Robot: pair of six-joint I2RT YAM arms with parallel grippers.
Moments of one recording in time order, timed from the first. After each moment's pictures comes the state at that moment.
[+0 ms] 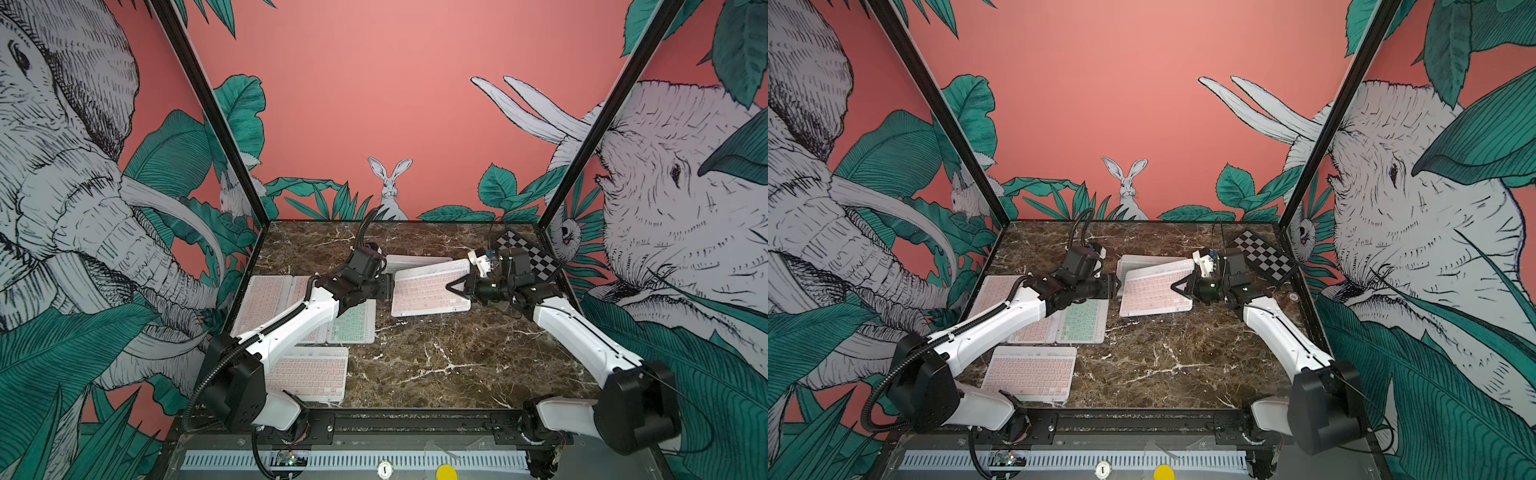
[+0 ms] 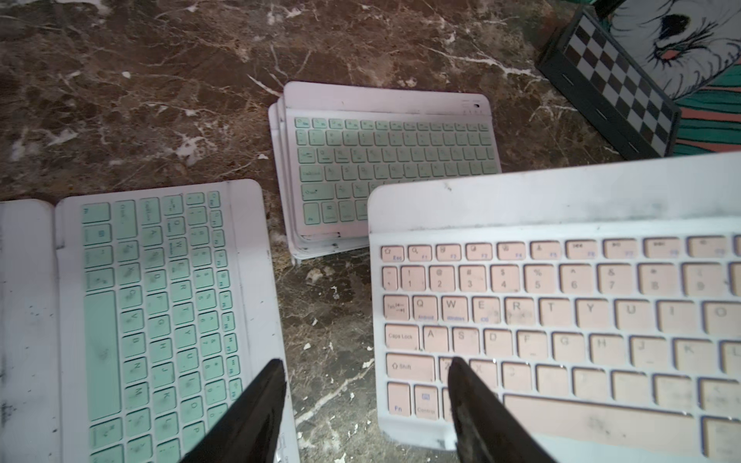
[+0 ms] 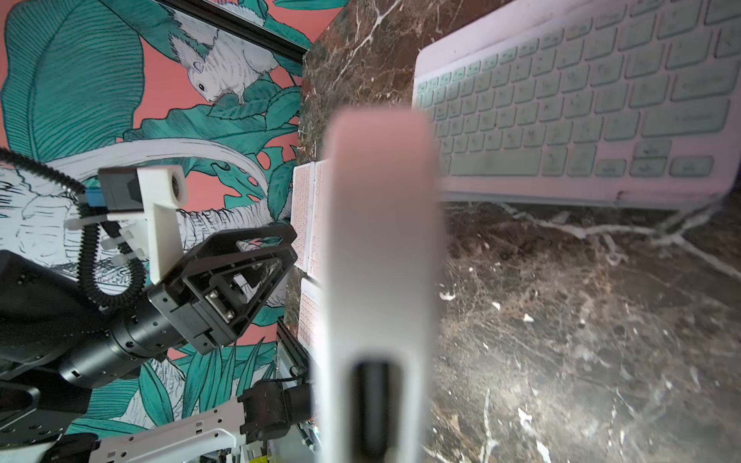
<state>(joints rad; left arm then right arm) -0.63 1.43 1.12 -0.50 -0.02 -0.48 0.27 1.34 0.96 -0.32 -0.77 0.66</state>
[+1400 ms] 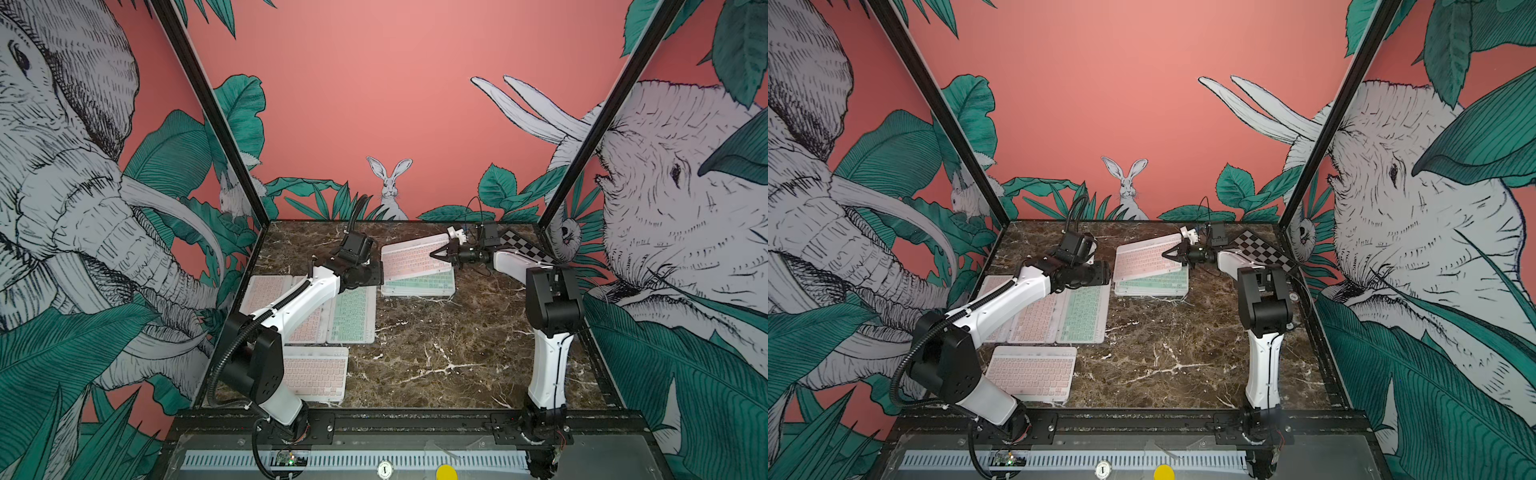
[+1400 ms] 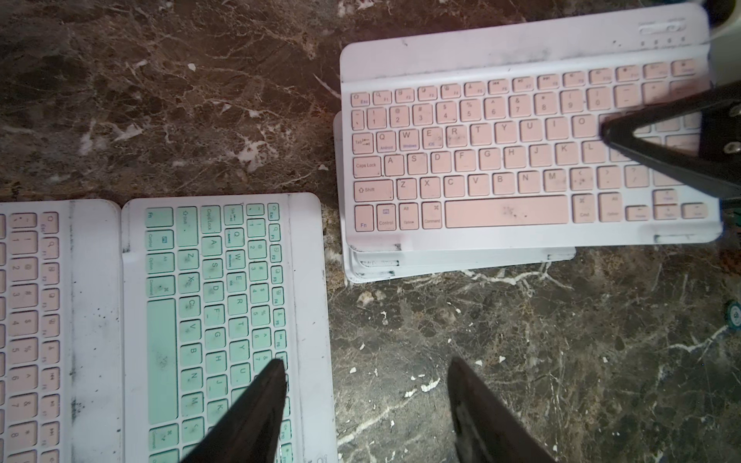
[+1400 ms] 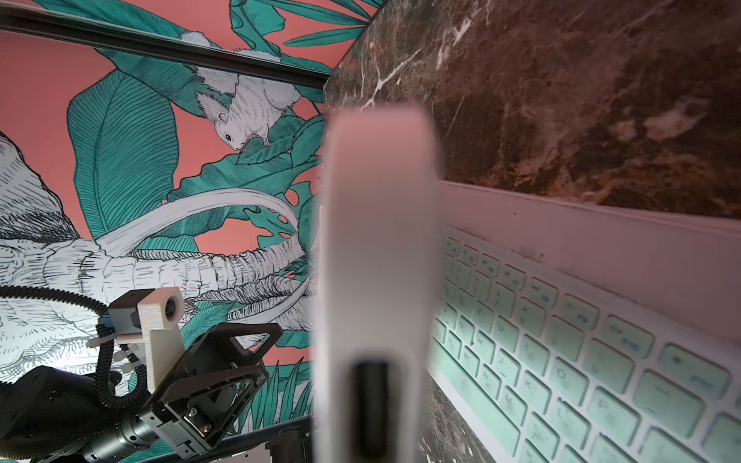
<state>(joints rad) -0.51 1.58 1.28 -0.61 0.01 -0.46 0.16 2.13 1.50 -0.10 -1.08 0.71</state>
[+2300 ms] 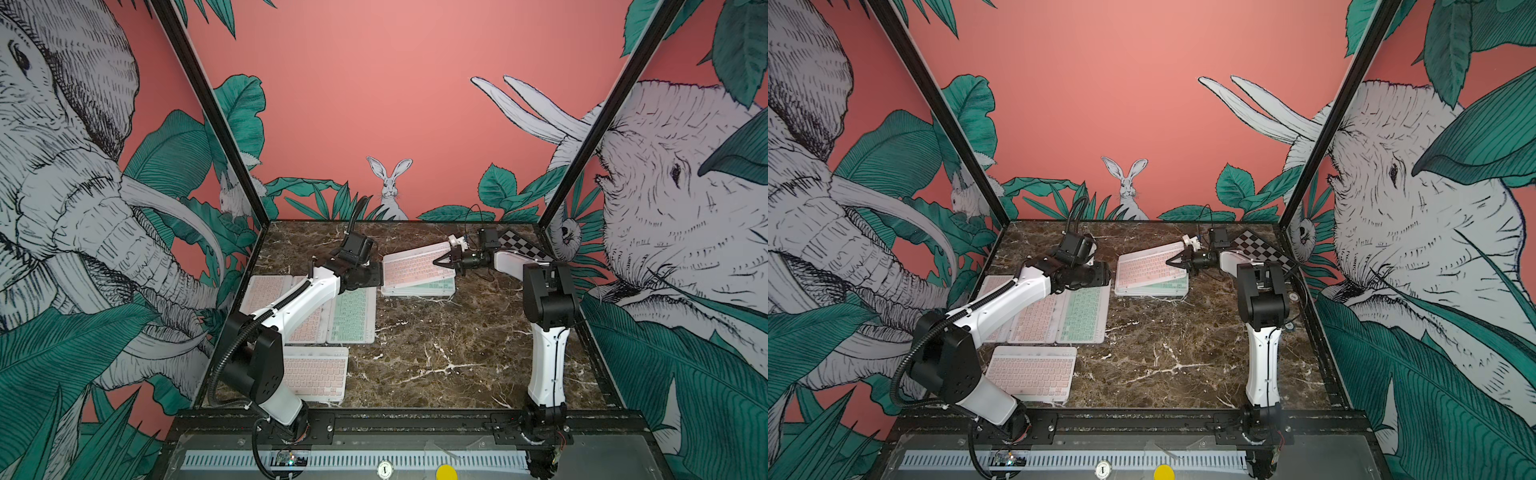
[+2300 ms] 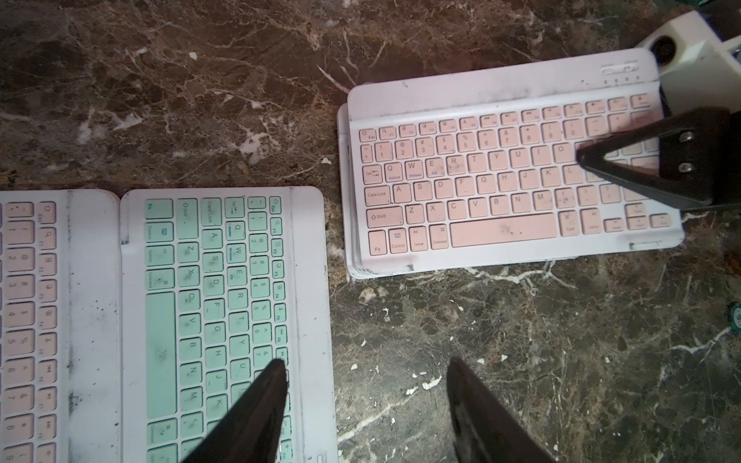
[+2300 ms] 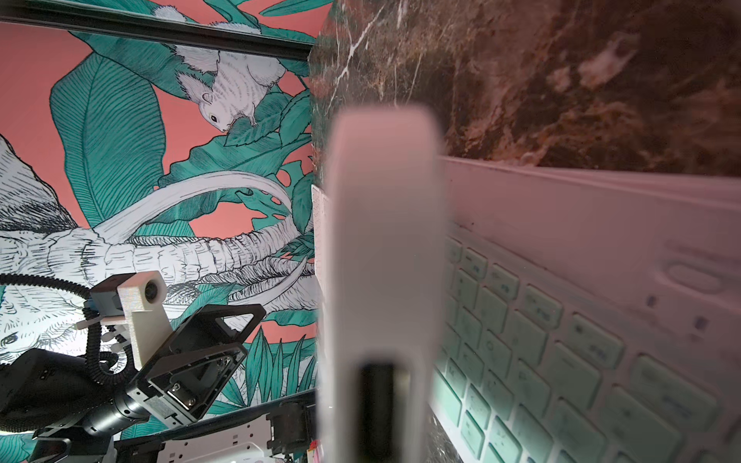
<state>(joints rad) -0.51 1.58 1.27 -0.61 0.01 -0.47 0.13 2.21 1.53 -0.23 -1.15 0.57</state>
